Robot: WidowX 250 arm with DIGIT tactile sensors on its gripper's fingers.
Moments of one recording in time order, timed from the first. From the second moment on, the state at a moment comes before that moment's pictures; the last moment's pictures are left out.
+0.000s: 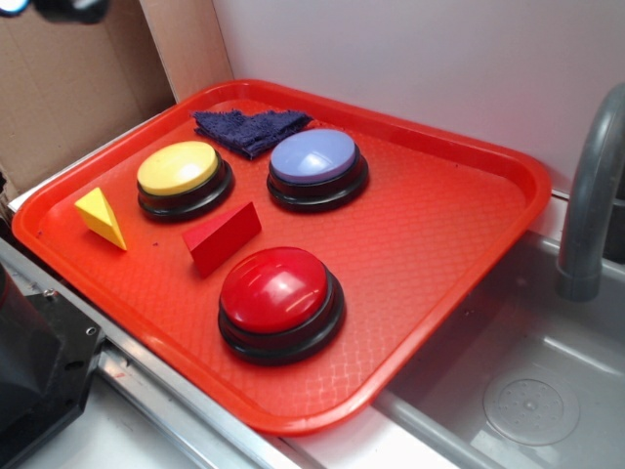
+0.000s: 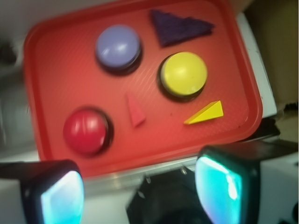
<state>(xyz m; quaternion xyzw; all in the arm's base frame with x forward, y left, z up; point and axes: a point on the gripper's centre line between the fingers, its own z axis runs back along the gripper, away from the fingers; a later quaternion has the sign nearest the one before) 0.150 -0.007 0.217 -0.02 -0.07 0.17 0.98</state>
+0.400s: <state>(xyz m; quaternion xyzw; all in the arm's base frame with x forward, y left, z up) 0.208 0.027 0.171 0.00 -0.09 0.38 0.92</state>
